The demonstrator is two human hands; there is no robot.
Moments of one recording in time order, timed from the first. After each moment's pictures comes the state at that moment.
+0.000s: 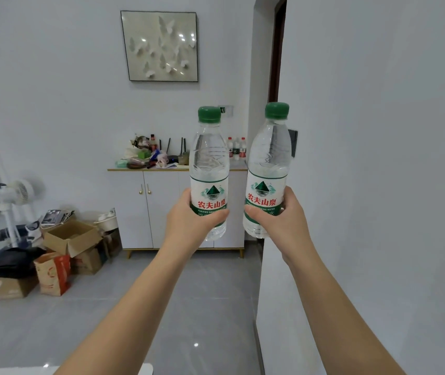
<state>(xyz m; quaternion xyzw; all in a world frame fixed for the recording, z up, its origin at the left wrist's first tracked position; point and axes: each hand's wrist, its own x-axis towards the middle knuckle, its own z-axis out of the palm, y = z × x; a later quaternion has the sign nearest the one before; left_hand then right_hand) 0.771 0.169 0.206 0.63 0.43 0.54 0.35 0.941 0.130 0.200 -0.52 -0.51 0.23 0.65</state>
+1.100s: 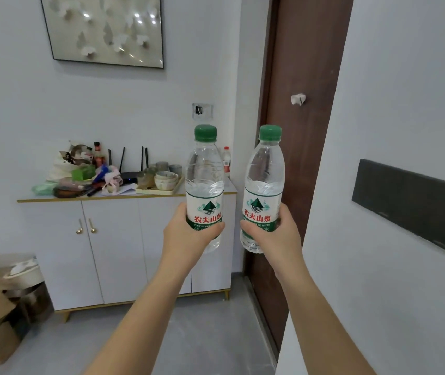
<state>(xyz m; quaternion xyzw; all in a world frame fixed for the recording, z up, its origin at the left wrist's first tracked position) 0.856 0.699 0.191 0.63 0.40 0.53 0.41 1.010 0.634 0.187 -0.57 -0.43 0.19 0.68</state>
